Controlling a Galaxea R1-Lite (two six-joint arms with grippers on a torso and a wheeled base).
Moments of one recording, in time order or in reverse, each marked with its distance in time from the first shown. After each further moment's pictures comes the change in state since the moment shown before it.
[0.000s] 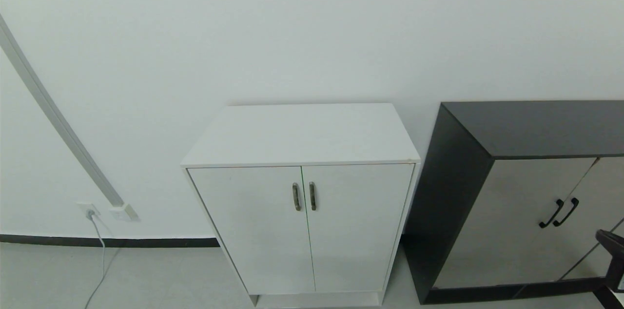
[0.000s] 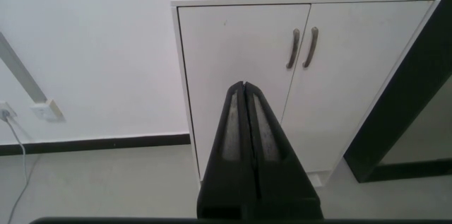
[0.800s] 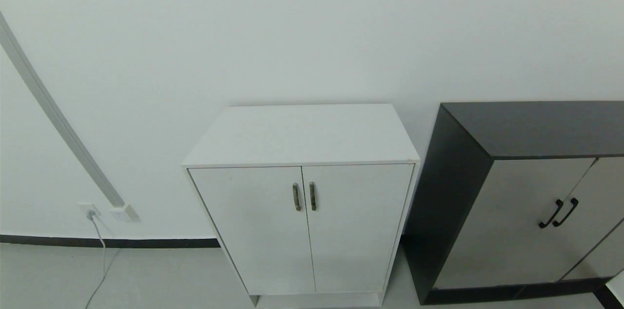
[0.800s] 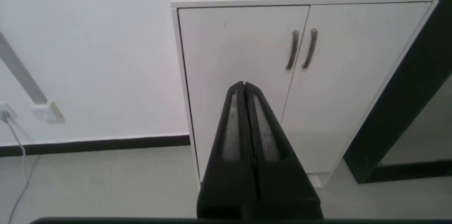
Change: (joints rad) left arm 0.000 0.000 0.000 0.000 0.000 0.000; right arm 0.008 -0.673 0.023 0.707 0.305 0.001
